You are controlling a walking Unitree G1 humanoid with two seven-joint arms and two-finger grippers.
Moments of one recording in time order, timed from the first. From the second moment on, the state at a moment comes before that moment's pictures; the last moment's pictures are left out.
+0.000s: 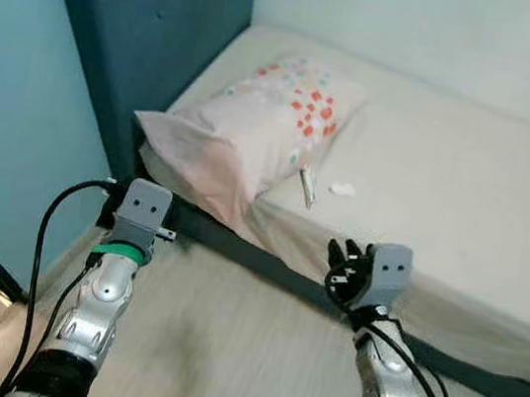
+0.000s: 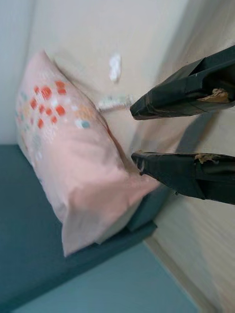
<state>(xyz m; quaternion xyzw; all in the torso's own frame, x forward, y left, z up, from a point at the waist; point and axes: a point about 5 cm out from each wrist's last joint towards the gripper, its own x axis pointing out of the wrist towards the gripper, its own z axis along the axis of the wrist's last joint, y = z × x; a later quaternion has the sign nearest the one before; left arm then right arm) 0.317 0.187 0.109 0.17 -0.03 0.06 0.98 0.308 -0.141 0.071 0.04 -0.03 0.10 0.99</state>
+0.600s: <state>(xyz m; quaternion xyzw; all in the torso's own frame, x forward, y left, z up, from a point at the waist) 0.321 0.181 0.112 0.17 -0.04 0.06 0.98 0.308 -0.142 0.069 0.03 -0.03 0.11 0.99</state>
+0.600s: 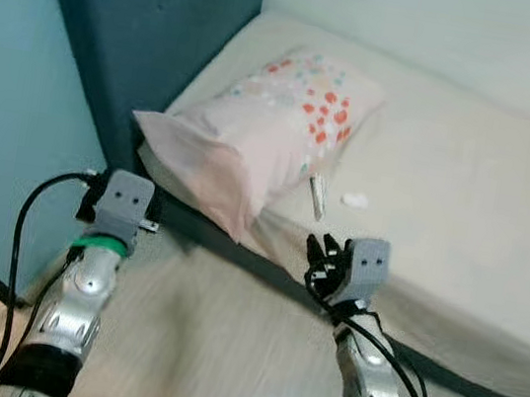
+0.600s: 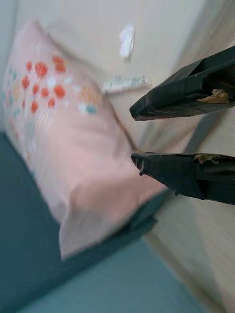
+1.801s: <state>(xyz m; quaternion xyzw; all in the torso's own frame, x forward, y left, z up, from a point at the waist) 0.322 0.183 0.114 0.18 -0.04 0.06 0.98 0.311 -0.139 0.072 0.04 -0.03 0.10 0.99</state>
